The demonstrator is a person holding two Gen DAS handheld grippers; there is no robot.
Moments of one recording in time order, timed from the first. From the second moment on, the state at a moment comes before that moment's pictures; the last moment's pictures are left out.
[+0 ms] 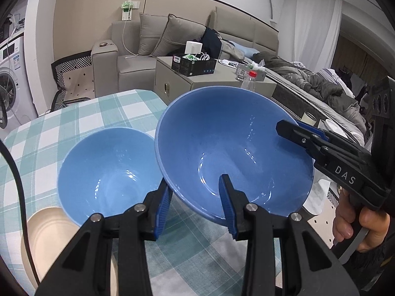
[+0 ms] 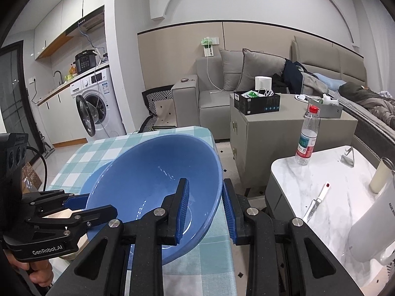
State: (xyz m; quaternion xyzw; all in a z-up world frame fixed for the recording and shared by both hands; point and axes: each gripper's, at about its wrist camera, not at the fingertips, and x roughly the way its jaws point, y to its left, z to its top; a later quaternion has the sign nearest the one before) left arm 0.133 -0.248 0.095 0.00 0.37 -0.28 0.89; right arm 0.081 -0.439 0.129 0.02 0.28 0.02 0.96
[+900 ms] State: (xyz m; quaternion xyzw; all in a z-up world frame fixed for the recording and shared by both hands) left arm 0.140 -0.203 0.111 -0.02 0.34 -0.25 0.91; right arm 0.085 -0.398 0.145 0.06 0.23 0.05 0.97
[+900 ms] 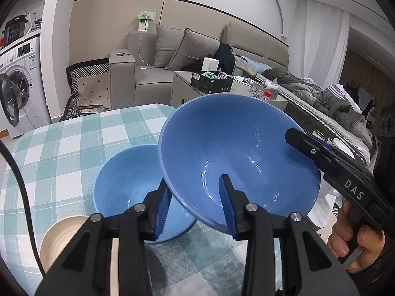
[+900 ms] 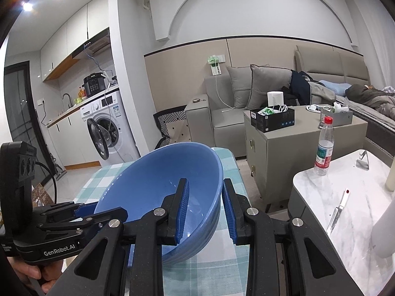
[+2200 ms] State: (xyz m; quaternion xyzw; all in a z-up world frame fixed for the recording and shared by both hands) left arm 0.168 -0.124 0.094 -0.08 0.34 -0.19 0.92; right arm 0.154 -0.323 0.113 0.02 0.28 0.09 0.96
